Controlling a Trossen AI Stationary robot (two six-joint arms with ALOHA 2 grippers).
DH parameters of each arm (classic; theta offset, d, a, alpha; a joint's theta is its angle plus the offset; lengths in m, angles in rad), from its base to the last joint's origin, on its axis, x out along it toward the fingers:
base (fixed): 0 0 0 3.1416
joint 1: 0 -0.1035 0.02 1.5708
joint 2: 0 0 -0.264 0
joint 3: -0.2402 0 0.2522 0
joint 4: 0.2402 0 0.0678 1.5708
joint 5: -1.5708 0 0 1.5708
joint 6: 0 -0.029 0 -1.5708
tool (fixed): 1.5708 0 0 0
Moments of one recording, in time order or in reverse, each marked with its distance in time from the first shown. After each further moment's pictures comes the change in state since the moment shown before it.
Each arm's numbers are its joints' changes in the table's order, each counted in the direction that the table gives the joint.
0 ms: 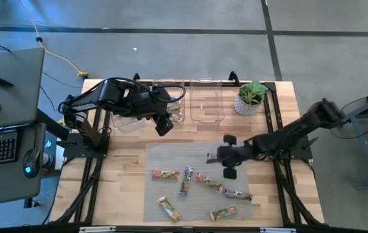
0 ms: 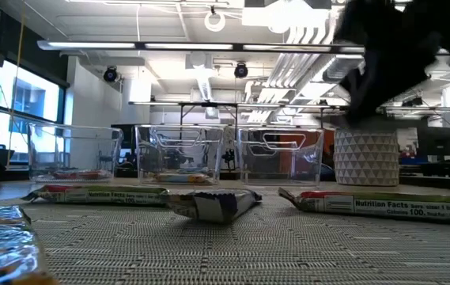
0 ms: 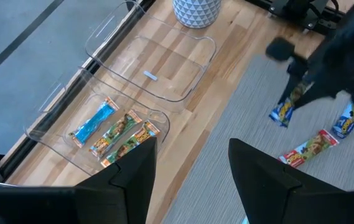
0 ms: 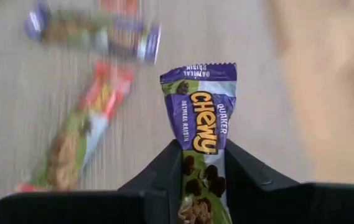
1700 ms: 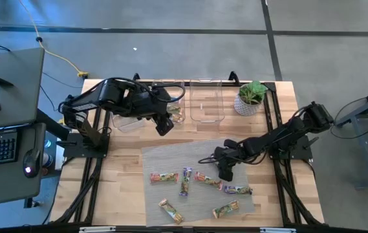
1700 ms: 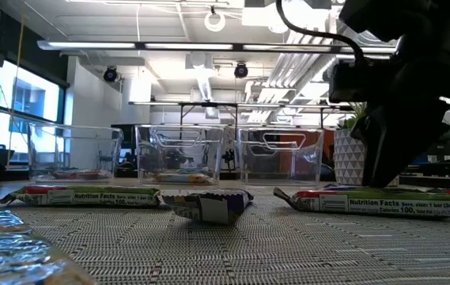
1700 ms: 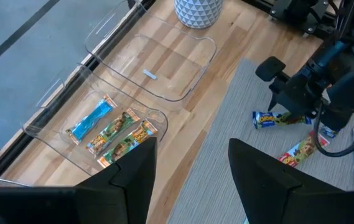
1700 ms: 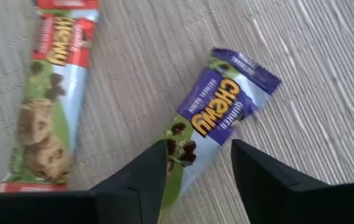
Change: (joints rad) left arm 0.000 0.000 0.000 0.000 -0.002 0.034; right arm 0.024 0.223 0.002 -0.007 0.159 -0.221
